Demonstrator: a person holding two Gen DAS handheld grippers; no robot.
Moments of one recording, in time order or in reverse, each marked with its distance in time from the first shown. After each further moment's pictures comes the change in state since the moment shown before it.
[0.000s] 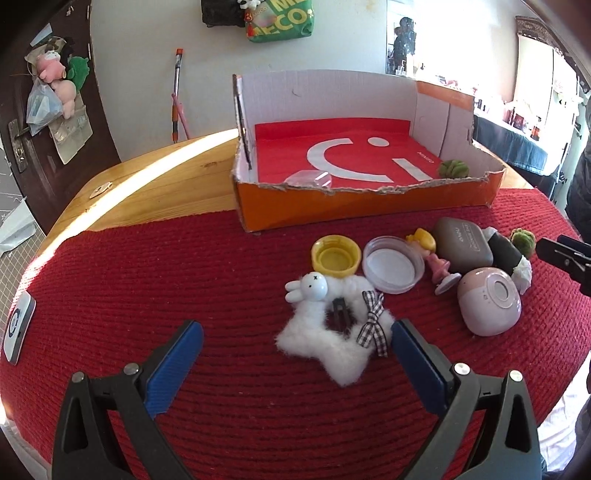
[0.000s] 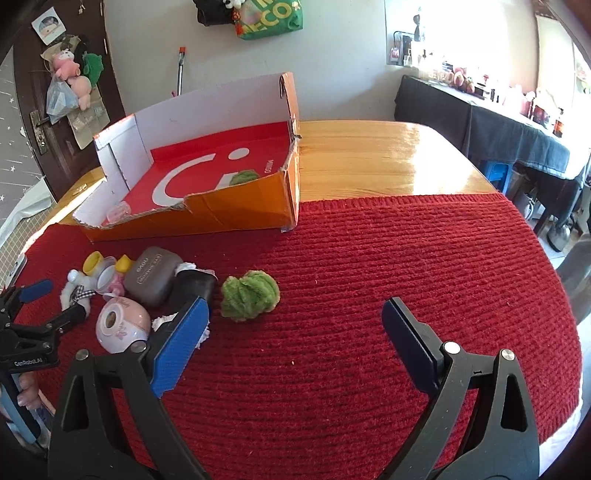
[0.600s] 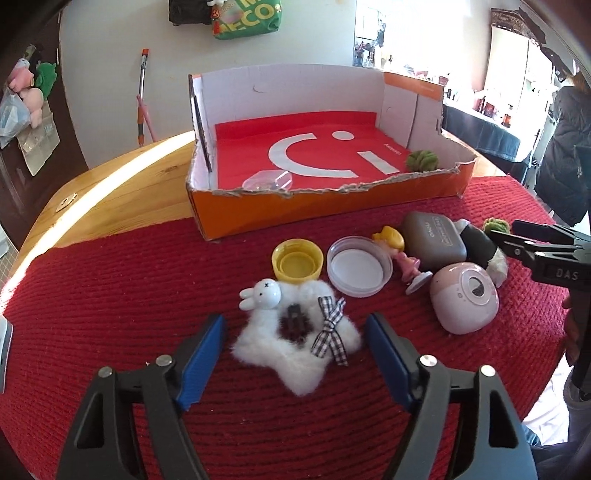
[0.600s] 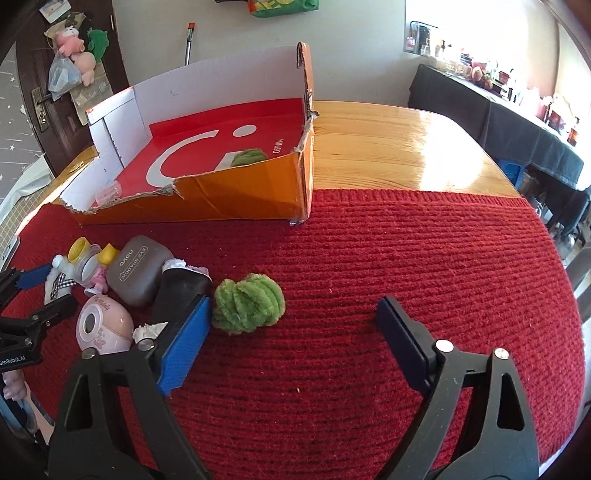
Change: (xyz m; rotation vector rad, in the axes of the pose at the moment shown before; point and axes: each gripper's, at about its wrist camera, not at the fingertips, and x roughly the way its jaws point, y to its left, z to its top) left arm 0.005 -0.010 0.006 0.070 0.021 -0.126; right arm 0.028 0.006 0.007 -0.062 0.072 0.017
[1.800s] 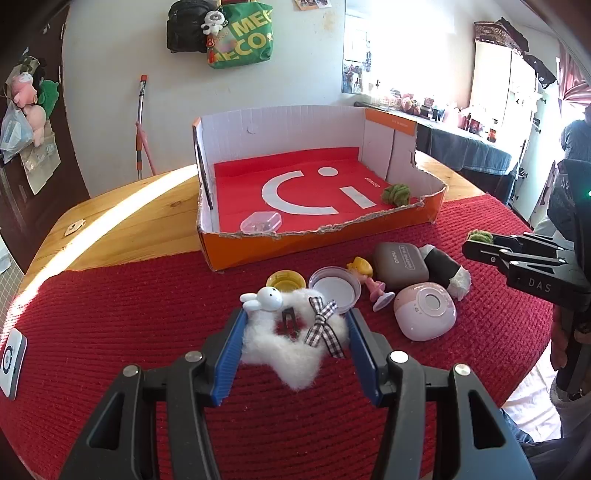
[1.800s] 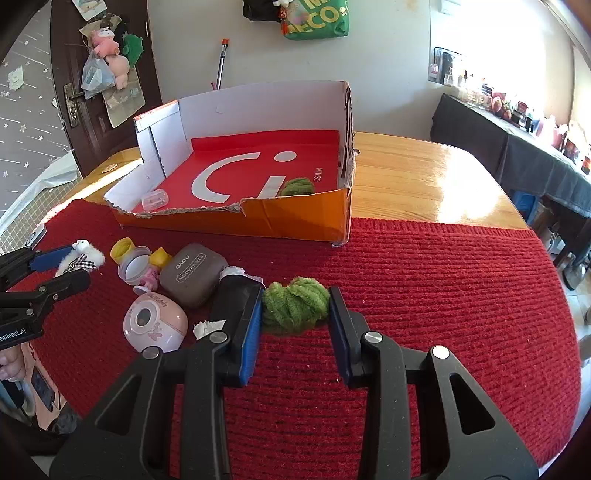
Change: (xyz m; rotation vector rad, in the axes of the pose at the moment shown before) left arm -0.038 -0.008 0.005 0.013 -0.105 -0.013; right arm -0.030 0.022 -0.001 -0.075 -0.103 0.067
